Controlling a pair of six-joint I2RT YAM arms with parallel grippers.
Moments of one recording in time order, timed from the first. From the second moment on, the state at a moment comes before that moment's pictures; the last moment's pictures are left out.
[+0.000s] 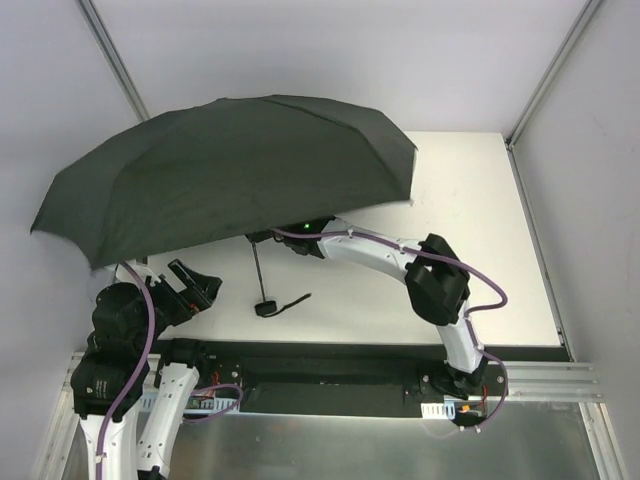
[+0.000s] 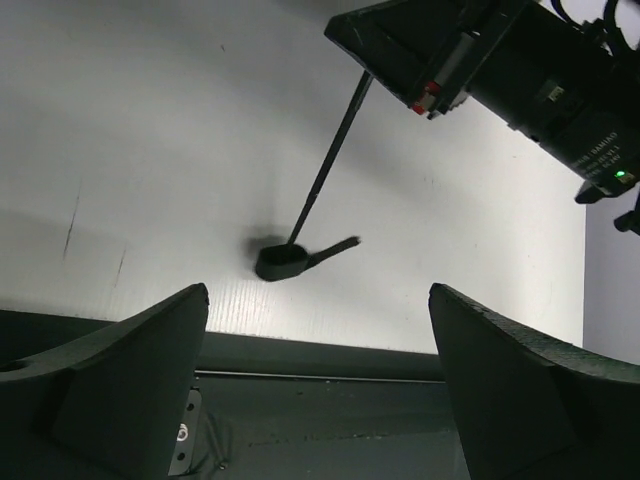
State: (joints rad) left arm -0.06 0.27 0.95 -1.17 0.16 -0.66; right arm 1.05 2.08 1.74 -0.15 0.11 0.49
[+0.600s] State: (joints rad) left arm -0.10 0.56 0.85 -0.62 0.65 -0.93; right arm 0.71 1.44 1.42 -0.27 -0.29 0.92
